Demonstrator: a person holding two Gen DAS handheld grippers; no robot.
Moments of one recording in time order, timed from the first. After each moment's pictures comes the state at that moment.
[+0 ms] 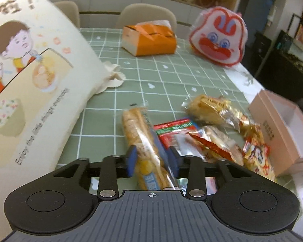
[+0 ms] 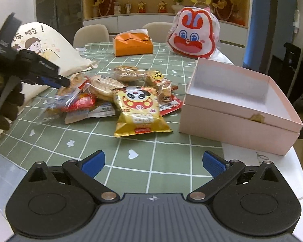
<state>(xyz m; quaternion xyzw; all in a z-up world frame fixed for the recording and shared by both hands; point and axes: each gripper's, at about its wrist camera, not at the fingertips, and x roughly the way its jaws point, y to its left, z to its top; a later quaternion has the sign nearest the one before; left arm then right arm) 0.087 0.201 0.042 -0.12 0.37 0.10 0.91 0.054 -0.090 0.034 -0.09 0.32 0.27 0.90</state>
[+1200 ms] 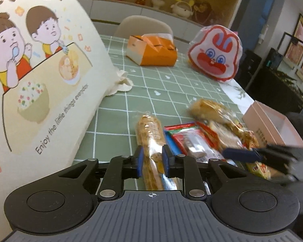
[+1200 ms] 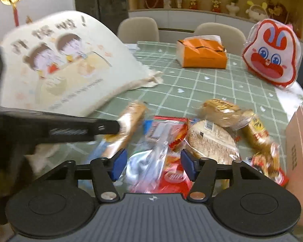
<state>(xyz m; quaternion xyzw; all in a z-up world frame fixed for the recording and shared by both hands) 0.051 0.236 0.029 -0.17 0.32 0.07 0.93 0.108 0.090 0.052 -0.12 0.33 0.38 0.86</state>
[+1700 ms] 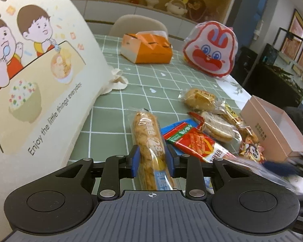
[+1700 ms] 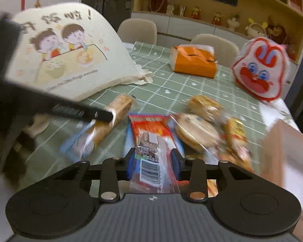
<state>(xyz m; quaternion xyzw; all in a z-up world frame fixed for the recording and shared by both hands) 0.055 0.232 0.023 -0.15 0.32 0.06 0.93 0.079 0.043 0.059 -0.18 0.29 0.37 0.87</state>
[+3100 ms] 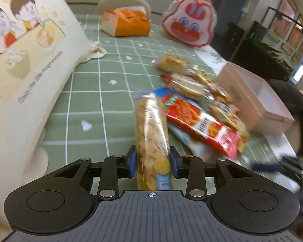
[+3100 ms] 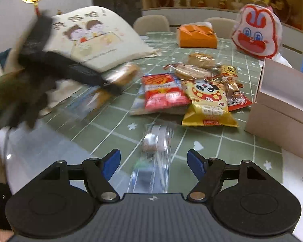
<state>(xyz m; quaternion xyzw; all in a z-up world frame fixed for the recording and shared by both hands) 0.009 0.188 0.029 -0.14 0.38 0.01 0.91 0.044 -0.062 0.028 -0.10 0.34 0.43 0.83</state>
